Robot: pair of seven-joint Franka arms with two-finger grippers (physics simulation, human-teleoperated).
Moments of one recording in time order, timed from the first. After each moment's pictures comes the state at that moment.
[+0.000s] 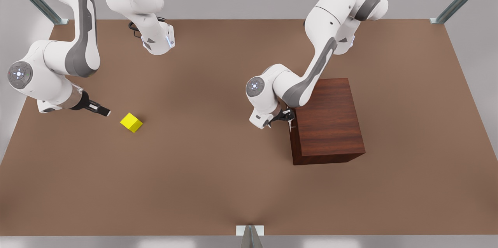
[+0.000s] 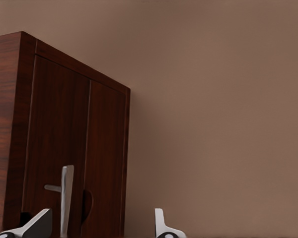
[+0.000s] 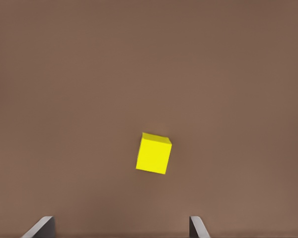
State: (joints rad) left arm -0.67 0.63 -0.06 -1.42 0.37 1.84 -0.94; right arm -0.02 0.06 -0.07 -1.85 0.03 1.79 0.32
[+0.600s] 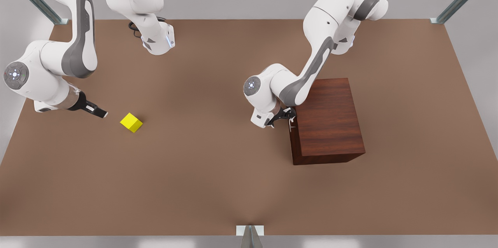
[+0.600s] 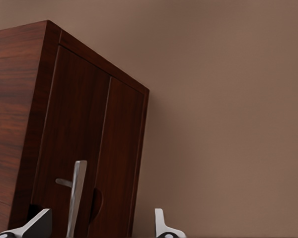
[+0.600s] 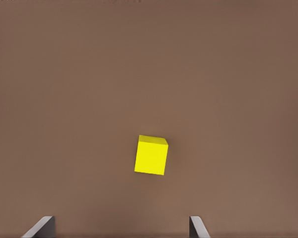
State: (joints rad) left arm -0.68 0.63 -0.06 -1.45 0.44 1.81 -1.05; right arm -0.03 0.07 -0.07 -1.83 0.03 1.79 0.38
